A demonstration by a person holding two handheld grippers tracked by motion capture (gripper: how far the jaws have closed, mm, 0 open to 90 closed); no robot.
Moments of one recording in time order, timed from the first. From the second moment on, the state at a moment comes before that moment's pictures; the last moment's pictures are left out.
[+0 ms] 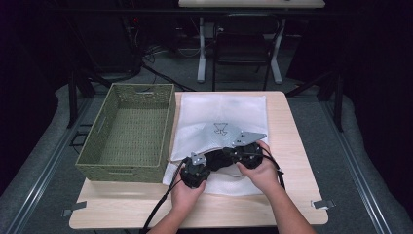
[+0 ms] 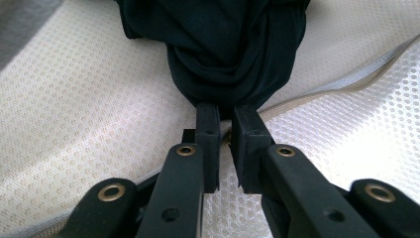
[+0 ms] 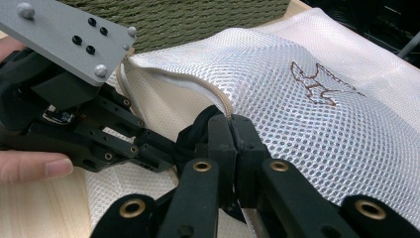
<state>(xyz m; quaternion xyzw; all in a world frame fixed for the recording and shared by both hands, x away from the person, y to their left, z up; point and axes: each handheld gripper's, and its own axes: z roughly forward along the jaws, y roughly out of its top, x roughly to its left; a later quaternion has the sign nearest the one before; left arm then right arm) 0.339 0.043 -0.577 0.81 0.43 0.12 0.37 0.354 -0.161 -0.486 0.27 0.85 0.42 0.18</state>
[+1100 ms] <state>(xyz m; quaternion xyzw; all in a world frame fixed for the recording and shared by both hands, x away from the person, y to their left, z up) 0.357 0.030 -0.567 0.80 0.44 0.12 0.39 0.353 -0.160 -0.486 0.27 0.85 0.42 0.18</state>
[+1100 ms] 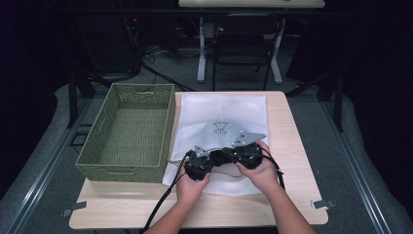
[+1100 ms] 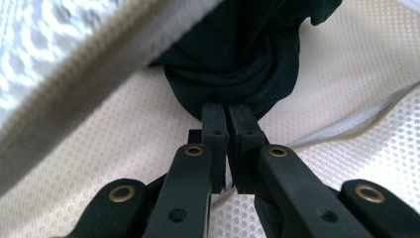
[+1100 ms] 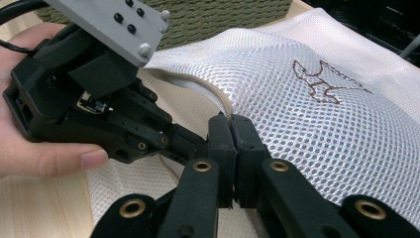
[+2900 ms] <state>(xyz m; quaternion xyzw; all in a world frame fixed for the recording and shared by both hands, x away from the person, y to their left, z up) 0.366 0.024 -0.574 0.80 0.45 0.13 0.37 0.353 -0.161 -0.487 0.27 0.85 0.42 0.18</state>
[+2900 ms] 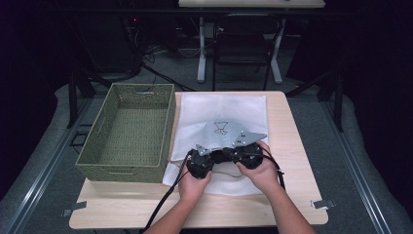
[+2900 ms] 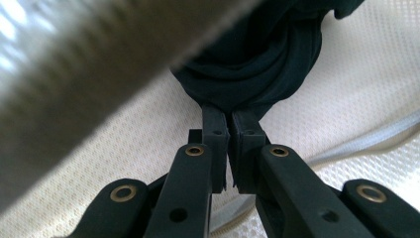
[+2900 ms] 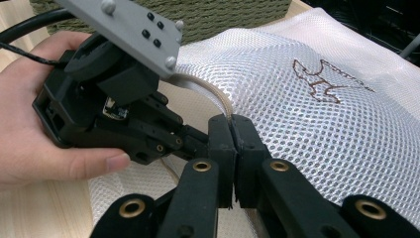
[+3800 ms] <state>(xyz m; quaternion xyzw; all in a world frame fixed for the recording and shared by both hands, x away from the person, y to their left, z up) 0.373 0.026 -0.564 0.79 0.46 0.13 0.38 0.357 -0.157 -0.505 0.27 0.86 0.40 0.16</state>
